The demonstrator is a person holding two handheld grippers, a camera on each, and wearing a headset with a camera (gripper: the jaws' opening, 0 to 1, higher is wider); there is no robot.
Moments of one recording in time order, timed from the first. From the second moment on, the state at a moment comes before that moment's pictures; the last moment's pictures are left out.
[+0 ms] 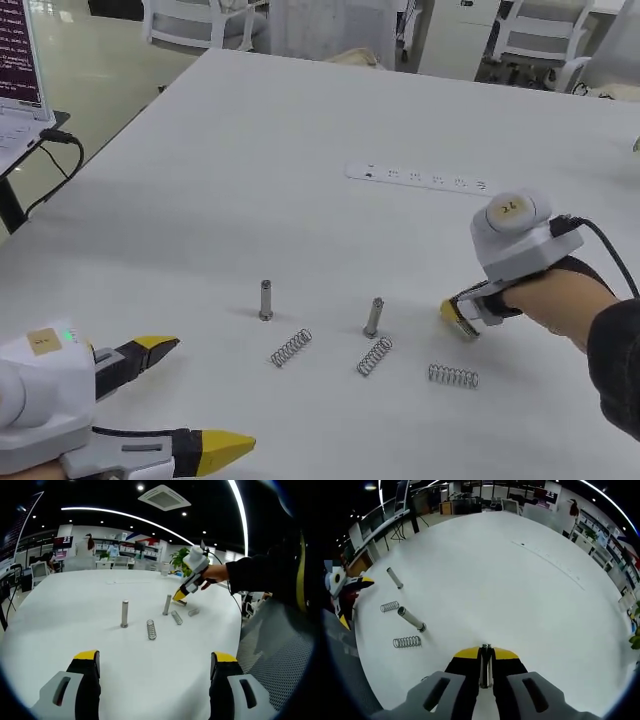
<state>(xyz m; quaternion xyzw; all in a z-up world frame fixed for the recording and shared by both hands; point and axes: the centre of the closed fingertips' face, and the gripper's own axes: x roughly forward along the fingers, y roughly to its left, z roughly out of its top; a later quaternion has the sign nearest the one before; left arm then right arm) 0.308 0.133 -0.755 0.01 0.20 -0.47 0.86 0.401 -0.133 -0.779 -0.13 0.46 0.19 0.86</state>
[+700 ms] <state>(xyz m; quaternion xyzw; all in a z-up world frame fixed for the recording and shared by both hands) 0.307 0.128 -0.750 0.02 0.20 -0.48 0.85 0.384 -0.137 -0.760 -0.11 0.43 0.19 0.88</state>
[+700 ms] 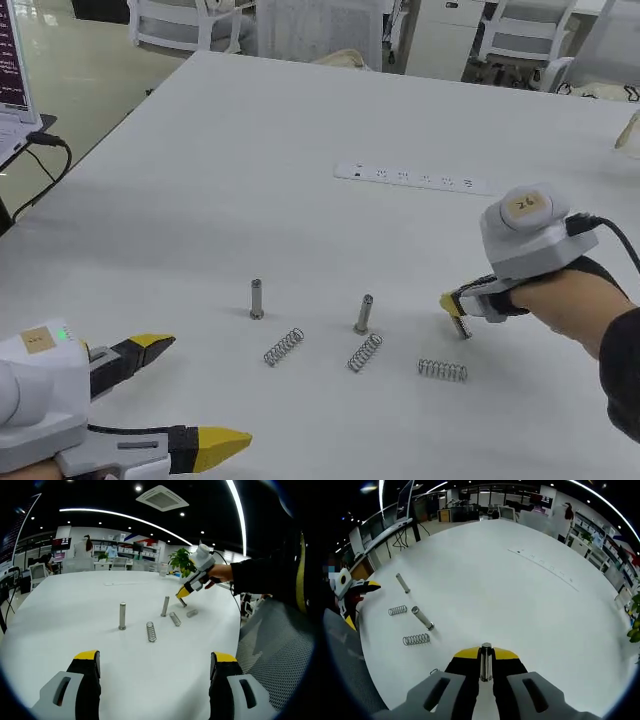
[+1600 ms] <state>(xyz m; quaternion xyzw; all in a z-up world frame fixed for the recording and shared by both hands) 0.304 0.123 -0.744 0.02 0.19 -0.49 0.85 0.362 -0.145 -0.749 -0.11 0.41 0.18 0.89</state>
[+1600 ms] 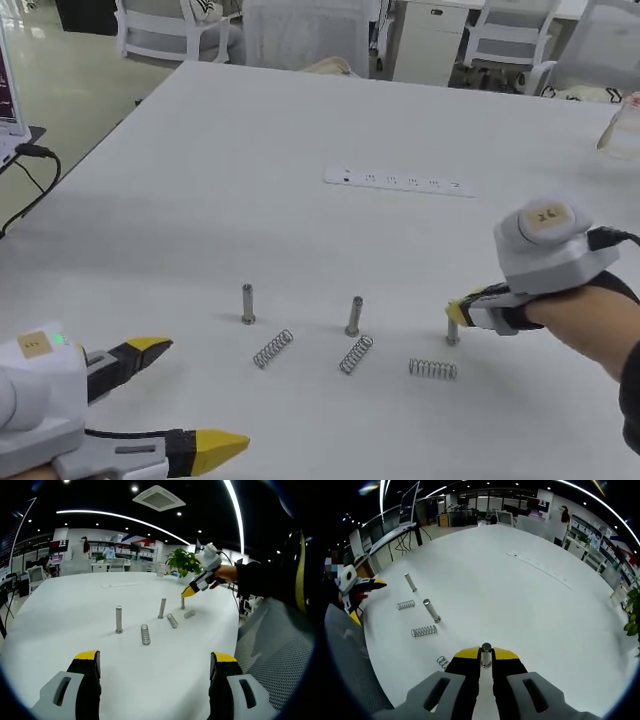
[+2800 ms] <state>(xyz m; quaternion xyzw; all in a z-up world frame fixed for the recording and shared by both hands) 0.302 0.121 -0.745 0.03 0.20 -0.49 0.85 0.346 -0.150 -0.746 -0.10 0.43 0.18 0.88</state>
